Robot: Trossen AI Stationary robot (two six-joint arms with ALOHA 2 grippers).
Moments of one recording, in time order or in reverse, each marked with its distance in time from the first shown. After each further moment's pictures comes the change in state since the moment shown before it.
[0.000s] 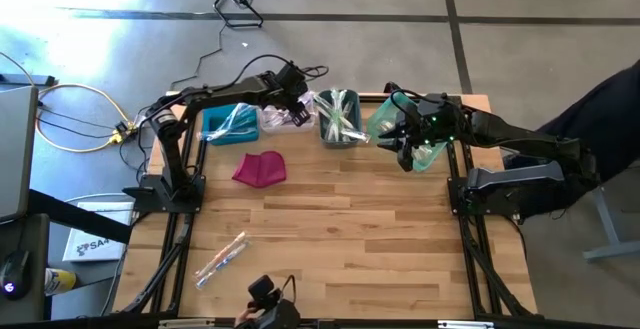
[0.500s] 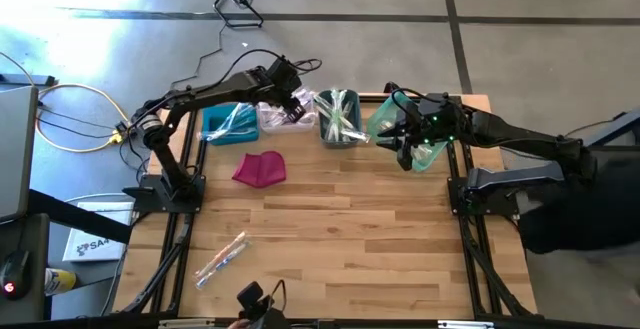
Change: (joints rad) left arm 0.000 -0.118 0.000 -0.094 0.009 -0.058; right arm 0.000 0.000 0.000 0.031 -0.001 -0.003
